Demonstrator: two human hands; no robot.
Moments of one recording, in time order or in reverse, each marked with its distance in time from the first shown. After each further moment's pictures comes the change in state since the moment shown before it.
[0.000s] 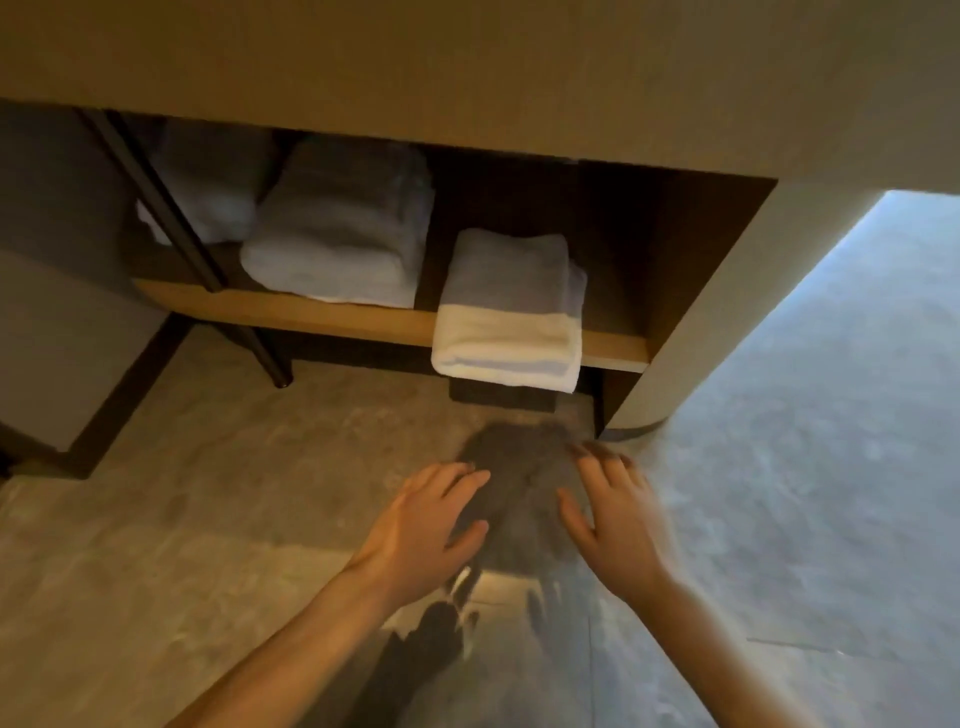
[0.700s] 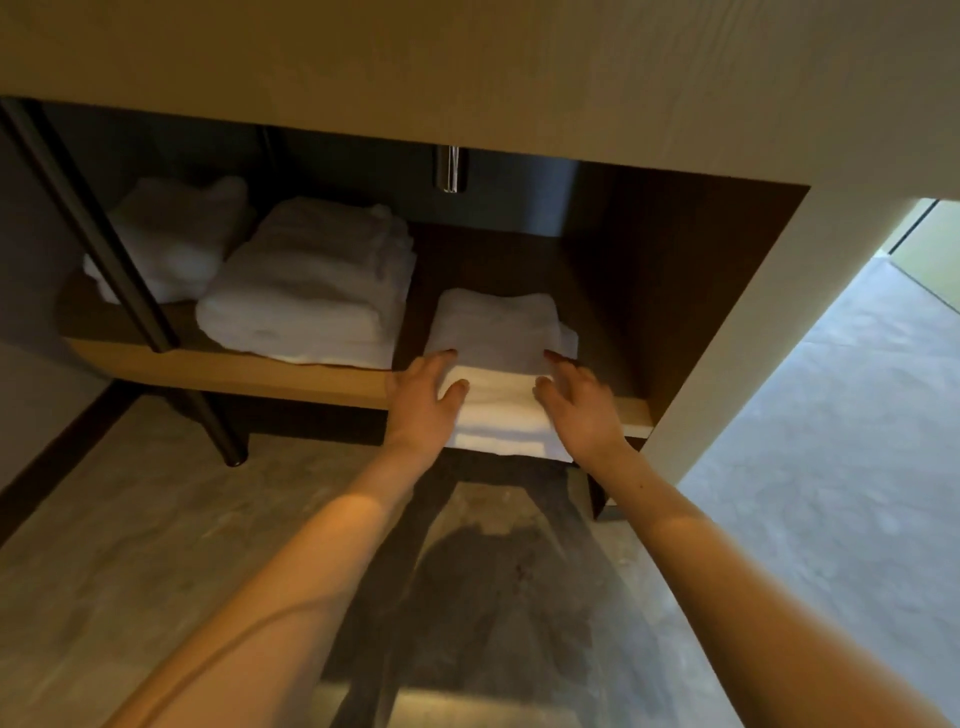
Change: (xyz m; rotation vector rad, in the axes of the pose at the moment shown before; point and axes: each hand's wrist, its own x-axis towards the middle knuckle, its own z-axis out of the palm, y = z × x) left_hand 0.197 -0.057 -0.014 -0.351 0.411 -0.270; right_hand 0.202 0.020 0.026 0.367 0.123 0.146
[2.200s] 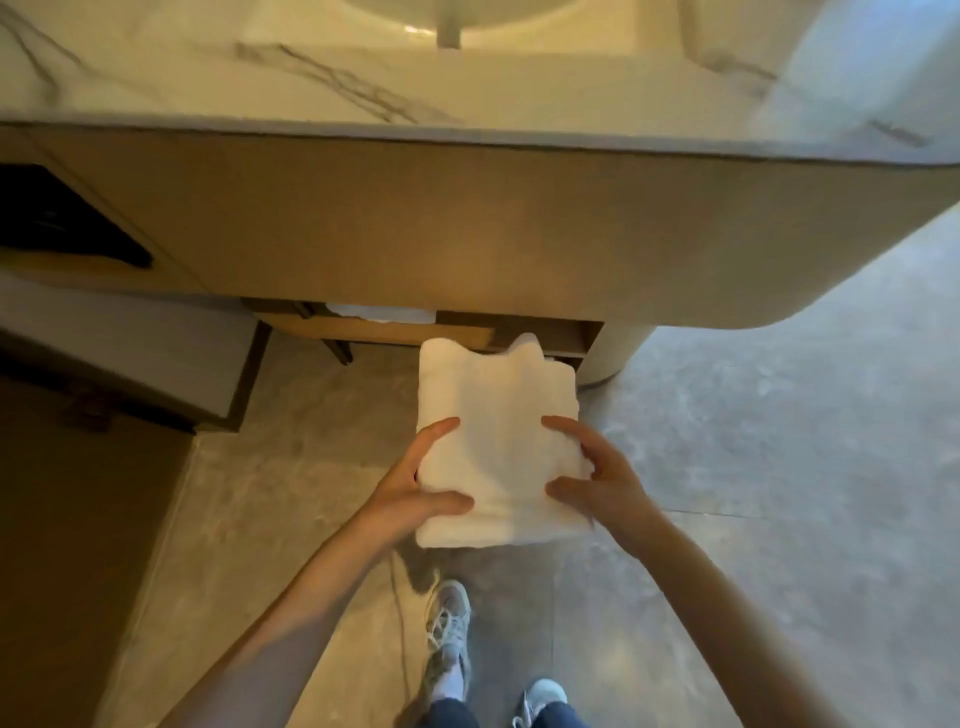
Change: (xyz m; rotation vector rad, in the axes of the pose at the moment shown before) left_hand -0.217 0.278 -0.318 -0.645 -0.575 -0.566; right_hand -0.243 -0.216 -0.319 0.796 -0.494 0.479
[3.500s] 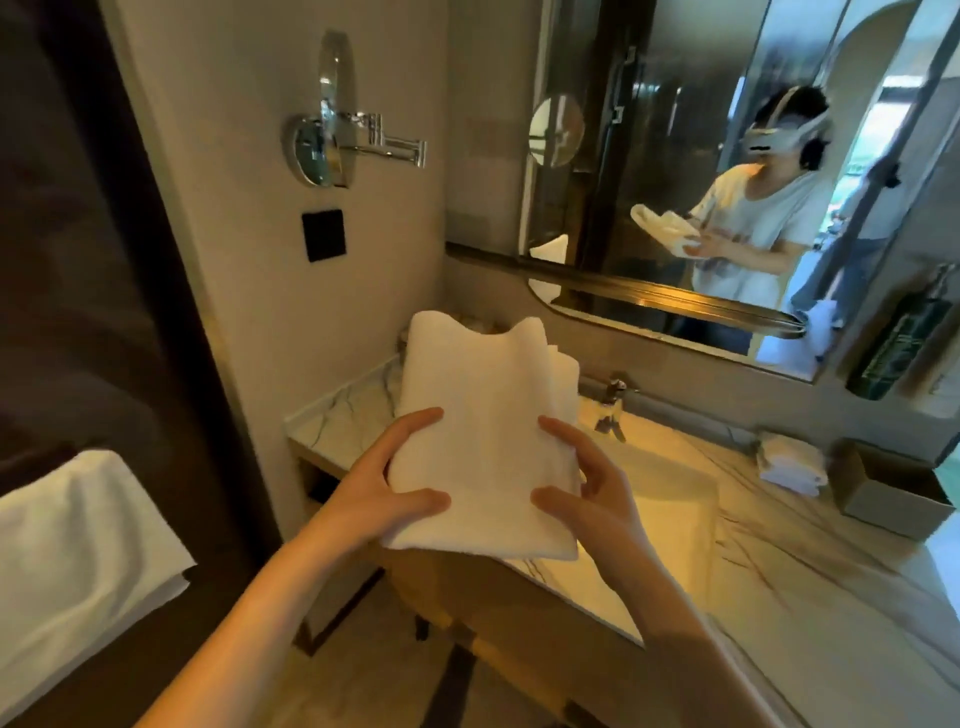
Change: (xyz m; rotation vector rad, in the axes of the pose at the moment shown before) left_hand -0.237 0.426 -0.096 0.247 0.543 0.691; right_hand -0.094 -0.512 0.081 -0.083 -0.294 -0.770
